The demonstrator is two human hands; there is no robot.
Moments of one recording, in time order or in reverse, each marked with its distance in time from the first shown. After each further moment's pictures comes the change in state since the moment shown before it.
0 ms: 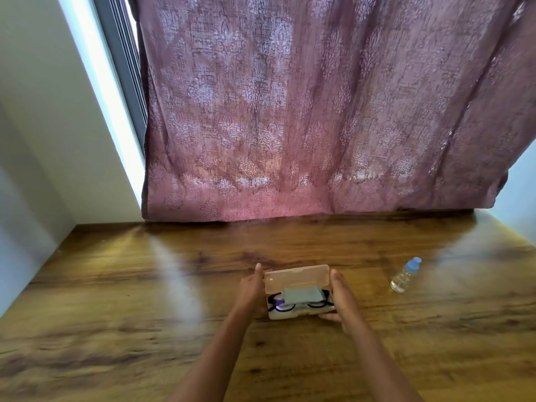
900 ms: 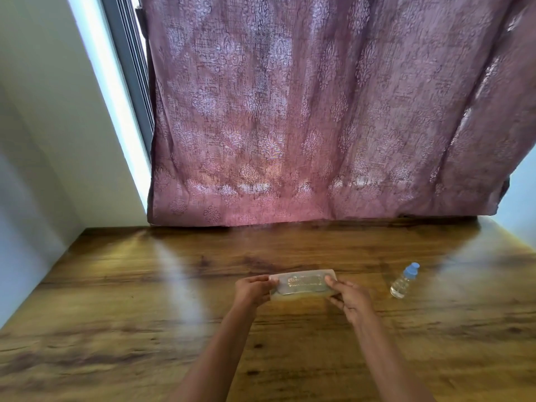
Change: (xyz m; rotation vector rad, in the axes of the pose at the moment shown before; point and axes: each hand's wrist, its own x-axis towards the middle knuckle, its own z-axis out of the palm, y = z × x) left_hand -0.006 0.013 0.001 -0.354 -0.024 -0.118; right_hand 0.025 -0.004 -0.023 0.284 0.013 0.004
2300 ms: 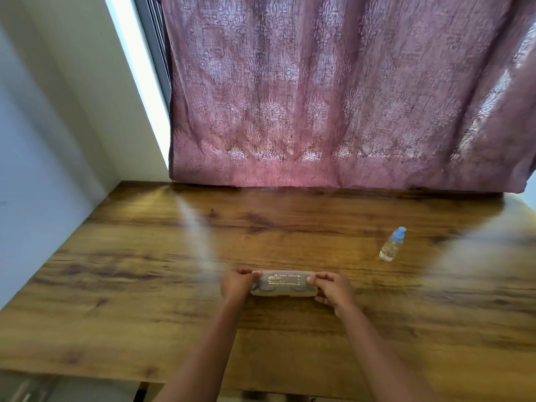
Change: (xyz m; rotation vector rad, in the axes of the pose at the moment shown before) left_hand -0.073 -0.073 0.004 0.336 0.407 0.012; right_hand -0.039 0.049 -0.046 -0.469 -0.146 -0.011
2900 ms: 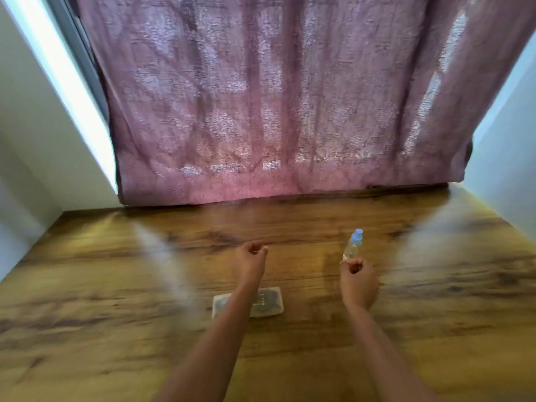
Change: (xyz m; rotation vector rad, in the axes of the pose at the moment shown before) left_hand -0.014 0.081 0.087 0.084 -0.010 0.375; right_hand 0.012 -0.019 -0.083 0.057 0.726 -0.223
